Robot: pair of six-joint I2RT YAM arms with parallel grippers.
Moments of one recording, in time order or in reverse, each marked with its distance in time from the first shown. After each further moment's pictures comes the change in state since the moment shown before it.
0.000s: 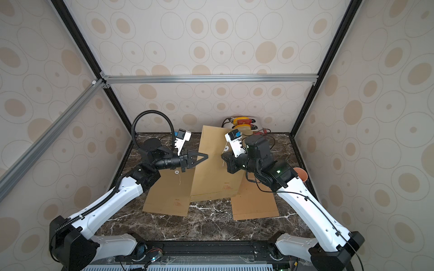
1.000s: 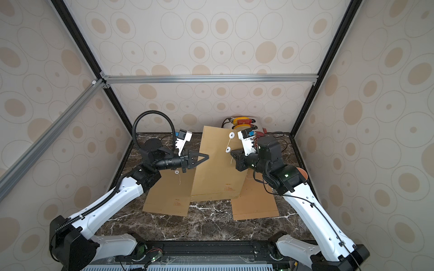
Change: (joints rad) left arm -0.002 0.000 0.000 0.000 -0.001 0.000; right arm -0.135 -0.068 -0.067 0.054 -0.032 0.024
